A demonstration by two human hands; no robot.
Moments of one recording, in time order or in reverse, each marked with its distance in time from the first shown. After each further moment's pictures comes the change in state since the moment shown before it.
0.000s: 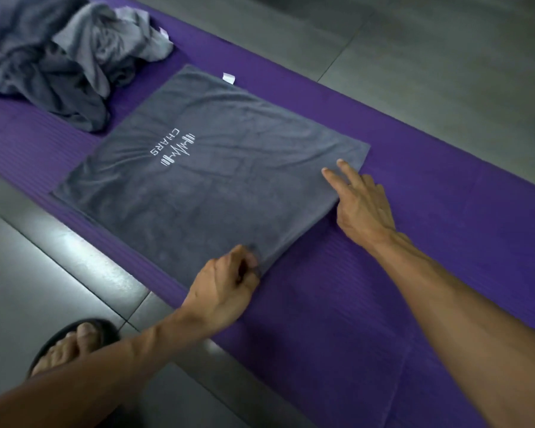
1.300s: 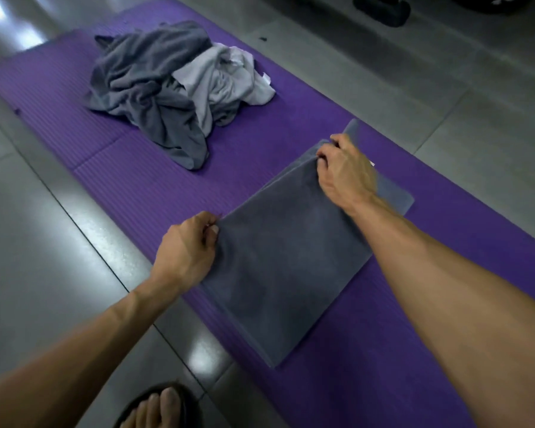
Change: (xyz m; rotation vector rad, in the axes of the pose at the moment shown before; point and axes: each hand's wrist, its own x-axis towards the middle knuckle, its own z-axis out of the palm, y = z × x) left_hand 0.085 -0.135 -0.173 0.021 0.332 -0.238; right_hand 0.211 -0.195 -0.023 0.121 0.168 -0.137
